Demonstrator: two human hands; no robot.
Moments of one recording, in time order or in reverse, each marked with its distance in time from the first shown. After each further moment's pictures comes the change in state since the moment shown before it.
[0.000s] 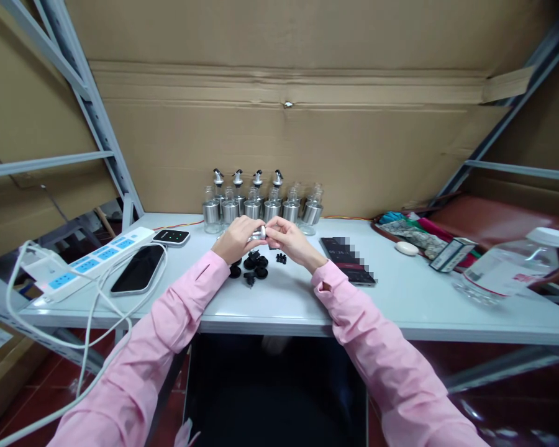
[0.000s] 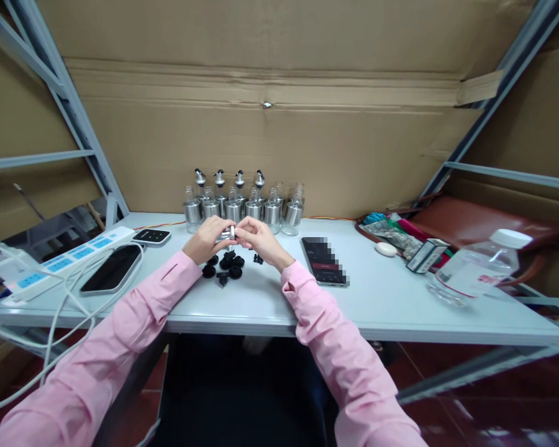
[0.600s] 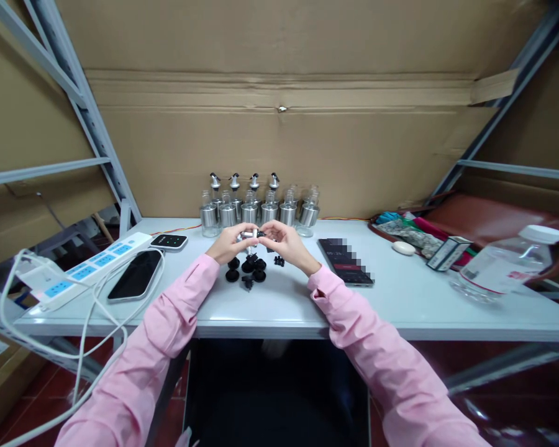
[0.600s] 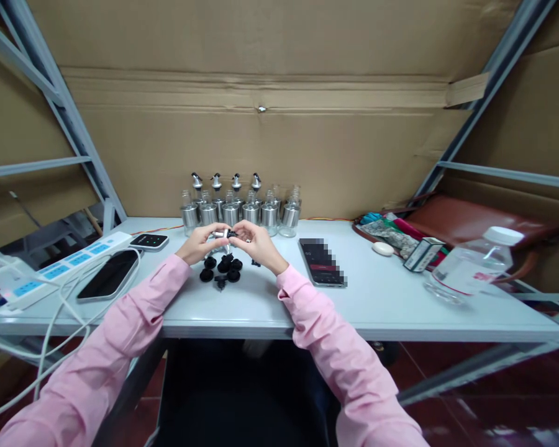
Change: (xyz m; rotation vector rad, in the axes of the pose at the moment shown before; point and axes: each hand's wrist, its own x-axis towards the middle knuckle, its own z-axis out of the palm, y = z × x) left_hand 0.001 -0.007 -0.006 -0.544 -0.106 -0.426; right_hand -0.004 -0.003 0.002 -0.535 0.102 -0.238
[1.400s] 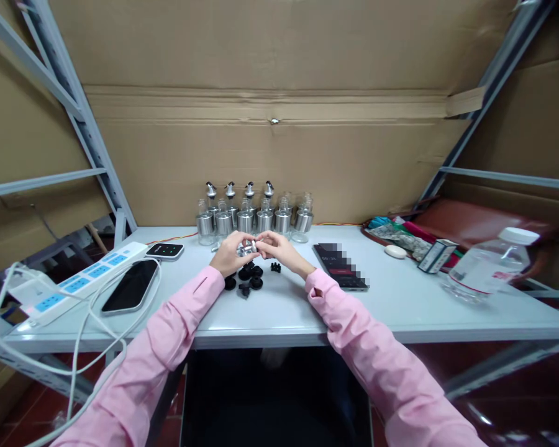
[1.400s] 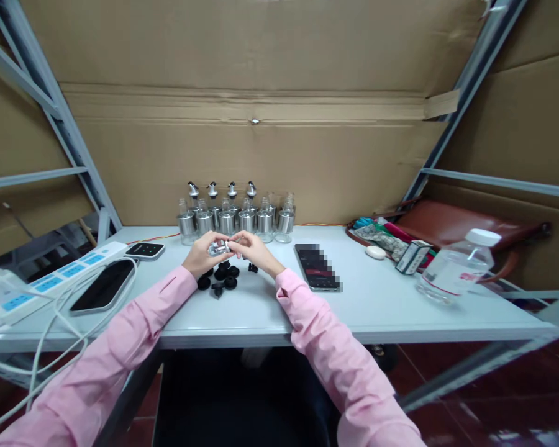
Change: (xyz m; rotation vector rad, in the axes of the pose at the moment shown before) left_hand -0.001 -0.021 0.020 0.256 0.210 0.206; right_hand 0.004 0.020 0.001 0.144 -0.084 0.226
